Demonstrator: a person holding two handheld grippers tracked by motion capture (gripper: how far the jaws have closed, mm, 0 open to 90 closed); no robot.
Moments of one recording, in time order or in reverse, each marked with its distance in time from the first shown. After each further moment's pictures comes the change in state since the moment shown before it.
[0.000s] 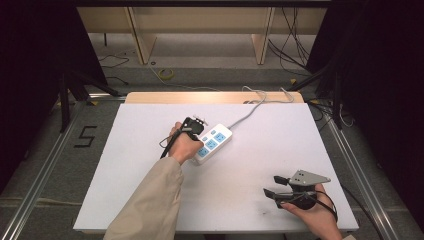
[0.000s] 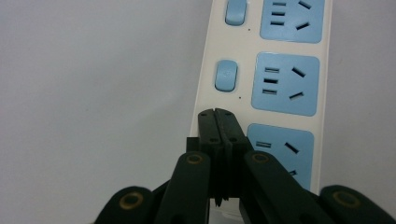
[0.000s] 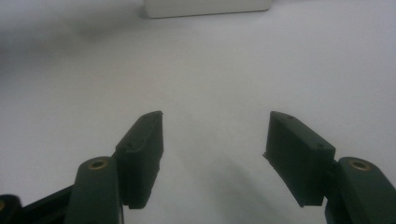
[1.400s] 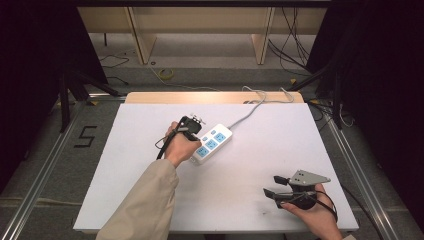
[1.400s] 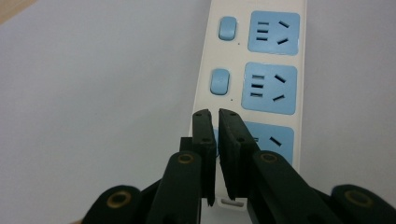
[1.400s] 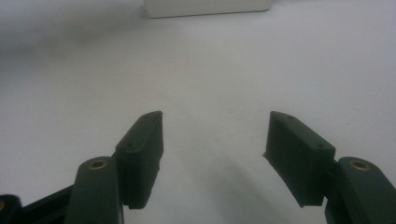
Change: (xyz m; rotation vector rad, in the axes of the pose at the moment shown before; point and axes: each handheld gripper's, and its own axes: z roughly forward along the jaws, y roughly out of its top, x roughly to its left) left arm 0.004 -0.007 -0.023 -0.088 -0.017 -0.008; right arm 0.000 0.000 0.000 0.002 0.001 -0.004
